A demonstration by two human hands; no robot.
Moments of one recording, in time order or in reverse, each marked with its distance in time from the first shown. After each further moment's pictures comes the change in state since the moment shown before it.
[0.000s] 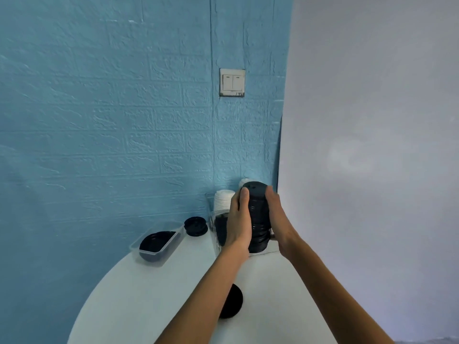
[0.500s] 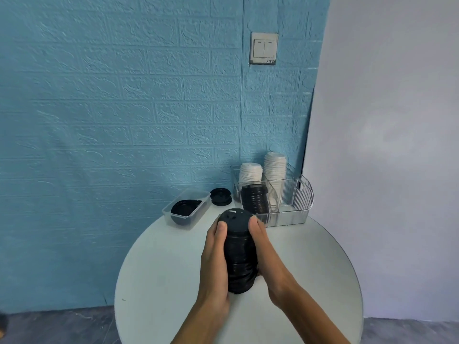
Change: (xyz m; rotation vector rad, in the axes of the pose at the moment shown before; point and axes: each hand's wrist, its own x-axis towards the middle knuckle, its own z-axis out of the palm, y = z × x) left_hand -0.133 -0.032 -0.121 -0.174 0.105 -0.068; right_hand -0.125 0.052 0.084 0.101 -0.245 0.151
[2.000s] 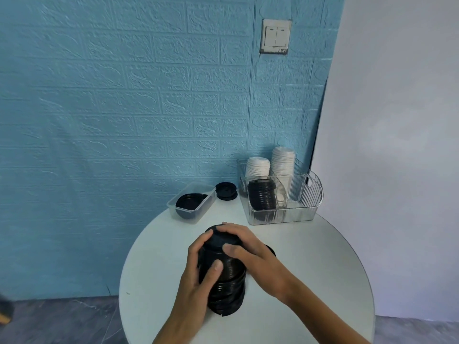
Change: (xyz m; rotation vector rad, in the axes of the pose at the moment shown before) left_hand -0.017 -0.012 -0.079 0.408 -0.132 0.303; right_hand 0.011 0.014 0.009 -0.248 -0.239 -0.189
